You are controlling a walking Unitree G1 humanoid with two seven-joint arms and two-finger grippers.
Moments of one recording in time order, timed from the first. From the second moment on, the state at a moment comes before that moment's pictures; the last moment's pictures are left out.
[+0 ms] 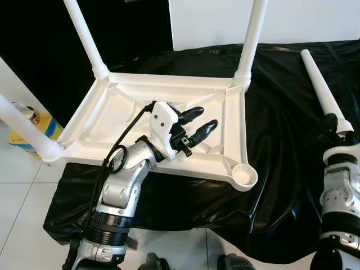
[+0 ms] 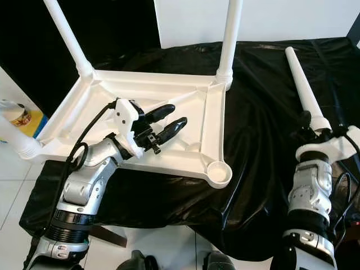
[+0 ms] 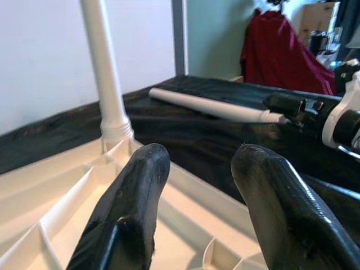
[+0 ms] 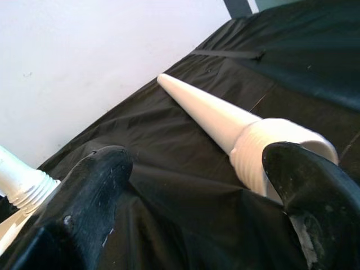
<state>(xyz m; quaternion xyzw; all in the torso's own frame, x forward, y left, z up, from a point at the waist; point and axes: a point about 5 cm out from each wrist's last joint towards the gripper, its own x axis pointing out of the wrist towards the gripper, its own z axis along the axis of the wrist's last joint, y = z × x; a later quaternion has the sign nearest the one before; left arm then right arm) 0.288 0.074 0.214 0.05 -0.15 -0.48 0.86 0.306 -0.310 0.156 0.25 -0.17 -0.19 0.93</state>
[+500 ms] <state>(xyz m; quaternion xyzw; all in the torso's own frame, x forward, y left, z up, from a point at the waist) 0.283 0.080 0.215 0.05 -0.13 -0.48 0.87 0.302 -0.316 0.152 0.28 -0.18 -0.20 0.92</state>
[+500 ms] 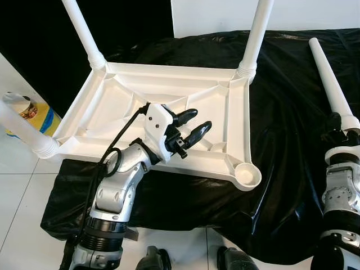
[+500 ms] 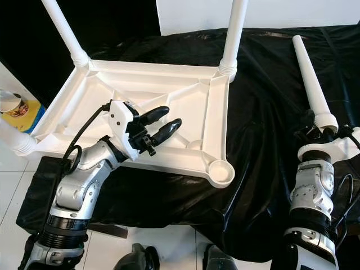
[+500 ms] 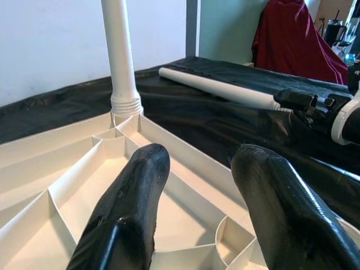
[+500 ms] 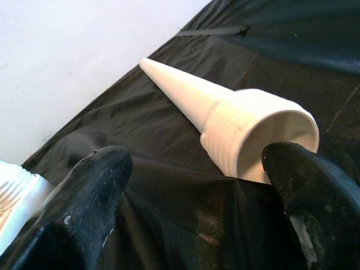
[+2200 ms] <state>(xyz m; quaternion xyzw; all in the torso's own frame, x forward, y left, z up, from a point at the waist) 0.268 0.094 0.220 0.06 -0.12 -0.46 0.88 0.371 -0.302 0.199 0.21 -0.10 -0.07 0.97</state>
